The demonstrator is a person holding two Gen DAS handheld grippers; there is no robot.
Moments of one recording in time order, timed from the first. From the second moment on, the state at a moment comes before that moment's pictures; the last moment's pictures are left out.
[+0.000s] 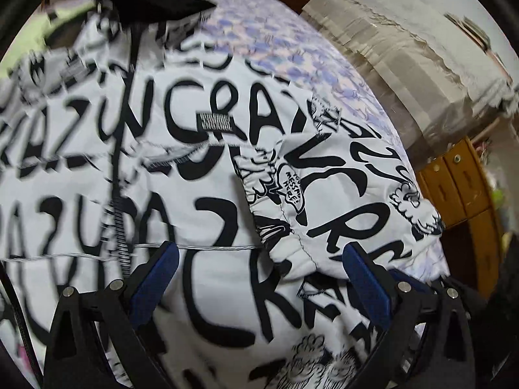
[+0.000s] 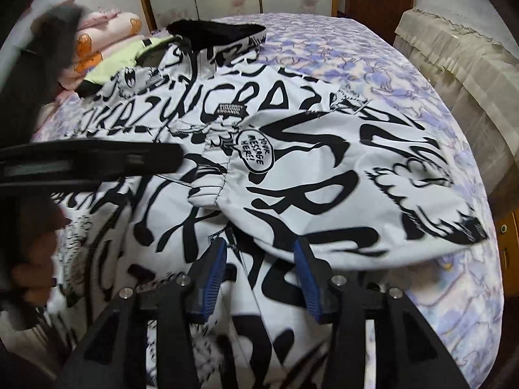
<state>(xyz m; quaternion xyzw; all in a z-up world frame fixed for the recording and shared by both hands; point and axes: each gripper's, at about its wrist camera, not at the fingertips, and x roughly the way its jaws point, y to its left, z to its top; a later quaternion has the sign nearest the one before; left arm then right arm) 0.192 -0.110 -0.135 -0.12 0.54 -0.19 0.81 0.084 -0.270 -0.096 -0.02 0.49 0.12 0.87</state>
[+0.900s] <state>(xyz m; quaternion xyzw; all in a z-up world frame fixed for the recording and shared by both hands) 0.263 -0.134 0.029 -0.08 0.39 -0.22 0.89 0.083 -0.339 -0.094 0.11 0.48 0.03 0.87</state>
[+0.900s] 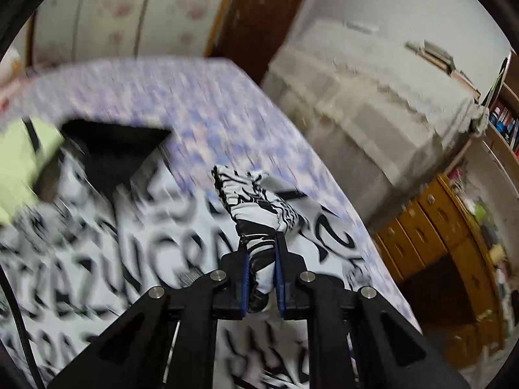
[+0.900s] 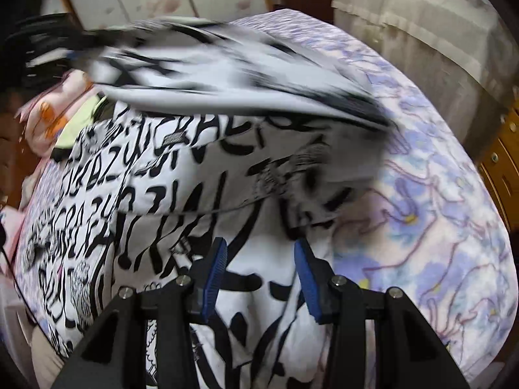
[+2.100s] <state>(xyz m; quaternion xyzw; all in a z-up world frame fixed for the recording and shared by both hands) 0.296 0.044 -0.155 -0.13 0.53 -0.08 0.83 0.299 -0.361 -0.142 0.13 0.56 -0.01 0.82</state>
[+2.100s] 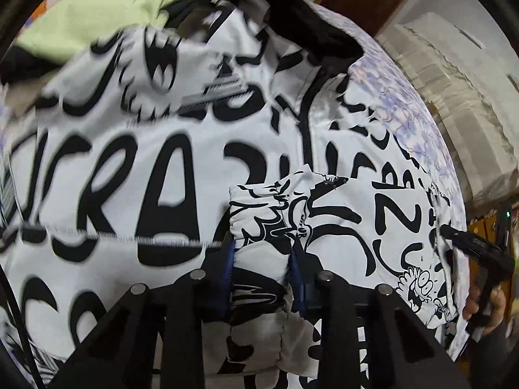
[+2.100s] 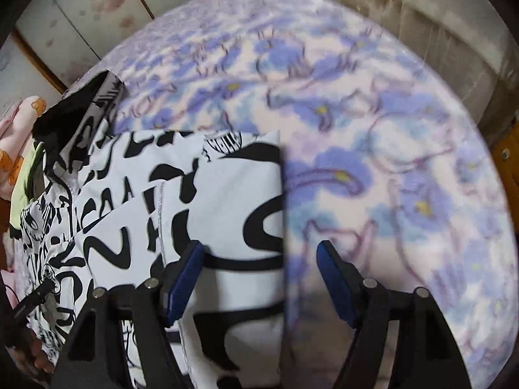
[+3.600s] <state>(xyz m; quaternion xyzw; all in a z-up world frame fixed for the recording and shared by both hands) 0.222 -0.032 -0.168 0.00 0.55 -0.06 0.84 0.161 -0.313 -0.133 0.07 0.56 0.00 0.82</state>
